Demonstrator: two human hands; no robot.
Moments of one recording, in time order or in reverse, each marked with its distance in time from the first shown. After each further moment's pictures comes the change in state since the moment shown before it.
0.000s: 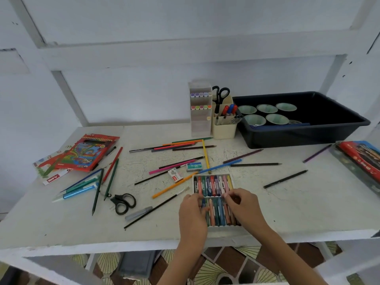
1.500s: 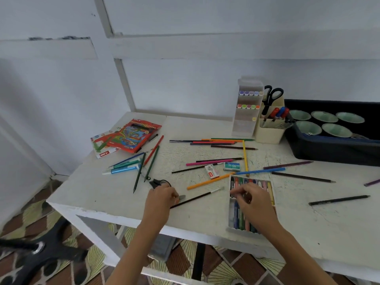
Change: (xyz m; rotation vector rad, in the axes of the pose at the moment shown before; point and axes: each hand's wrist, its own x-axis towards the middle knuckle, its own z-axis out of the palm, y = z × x) left_hand 0.038 -0.116 -0.112 0.479 -0.026 0.068; right_hand 0.014 -0.036 0.039 -0.047 -0.158 -0.291
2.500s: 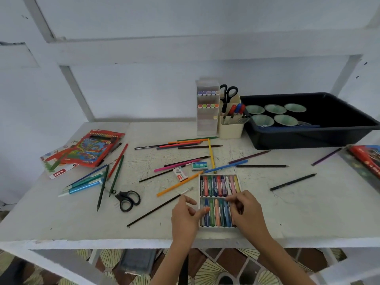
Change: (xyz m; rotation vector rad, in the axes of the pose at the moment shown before) left_hand -0.024 0.122 0.053 -0.682 -0.088 -0.261; right_hand -0.042 0.039 -0.020 -0.044 0.168 0.162
